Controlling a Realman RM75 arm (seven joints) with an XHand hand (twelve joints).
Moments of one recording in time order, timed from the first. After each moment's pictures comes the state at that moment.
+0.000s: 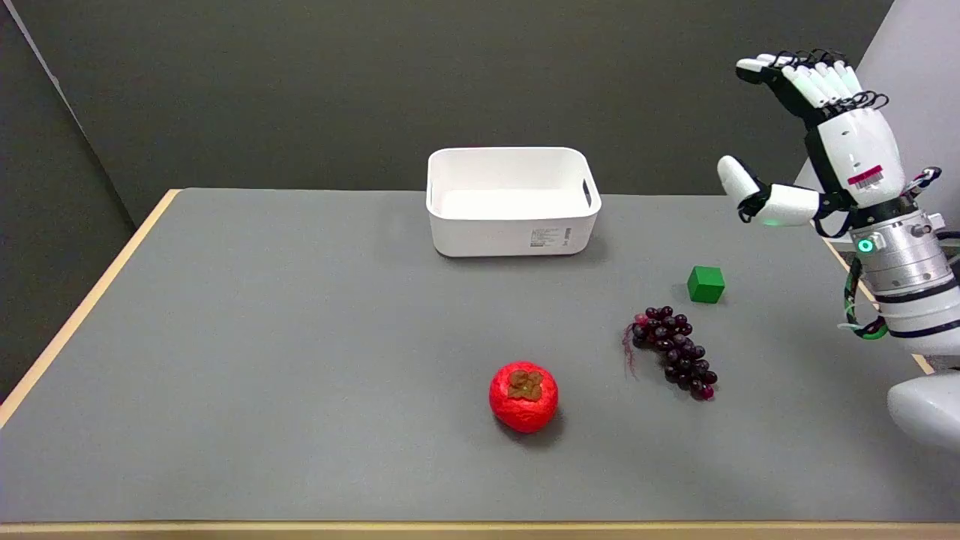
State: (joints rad) arm -0.28 -0.71 -1.46 1.30 0.60 1.08 0.60
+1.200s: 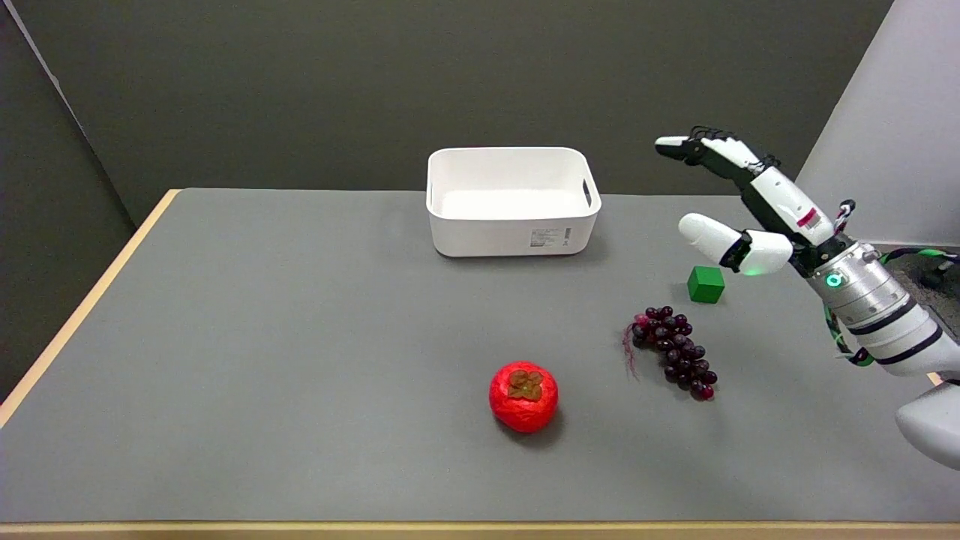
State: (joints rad) arm -0.31 -0.69 -1.50 1.28 0.34 1.03 1.15
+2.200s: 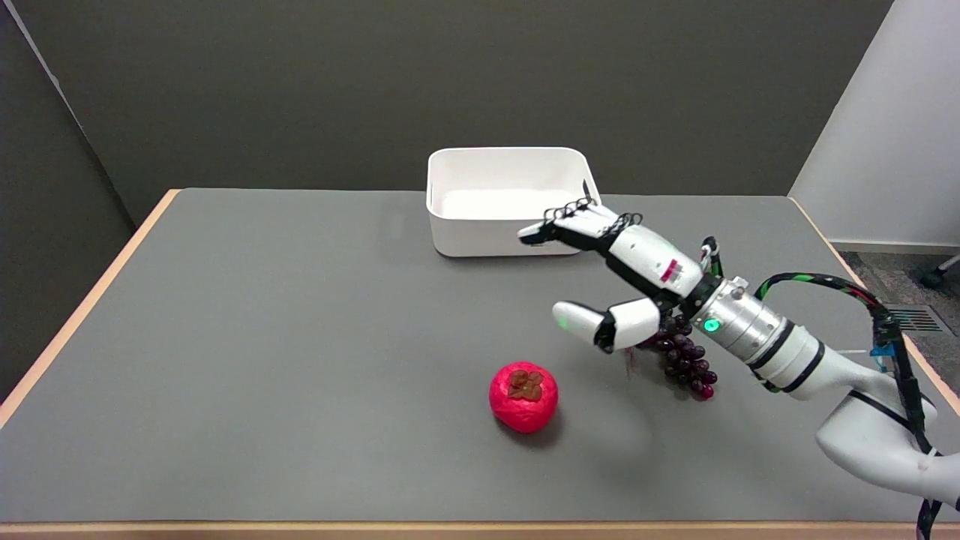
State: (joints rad) arm -0.24 -0.79 -1.66 1.54 0.02 0.71 1.16
